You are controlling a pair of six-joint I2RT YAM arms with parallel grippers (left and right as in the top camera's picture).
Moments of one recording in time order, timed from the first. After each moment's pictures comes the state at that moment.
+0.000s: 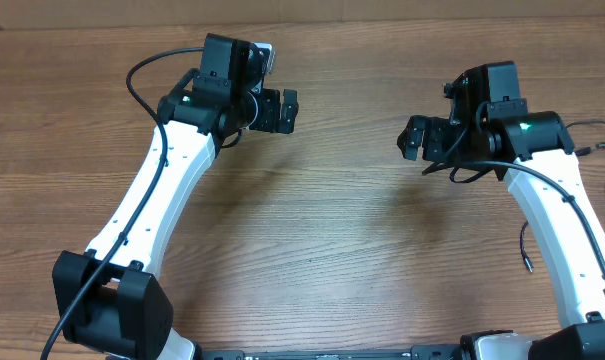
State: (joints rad) left arm -0.29 1.72 1.51 -0.70 0.18 -0.15; right arm 0.13 1.50 1.36 -0.99 -0.18 0.28
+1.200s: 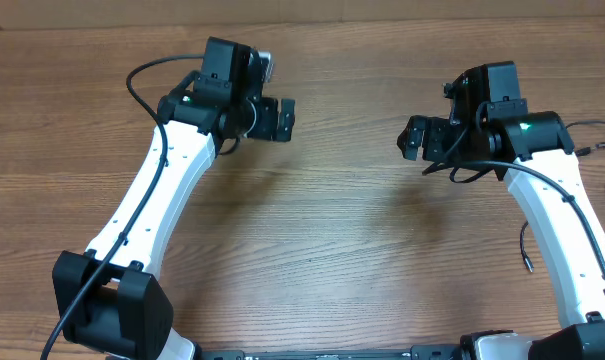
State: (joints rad) left arm -0.29 1.72 1.52 -0.81 0.16 -0.15; right arm 0.13 1.50 1.36 -0.99 -0.18 0.28
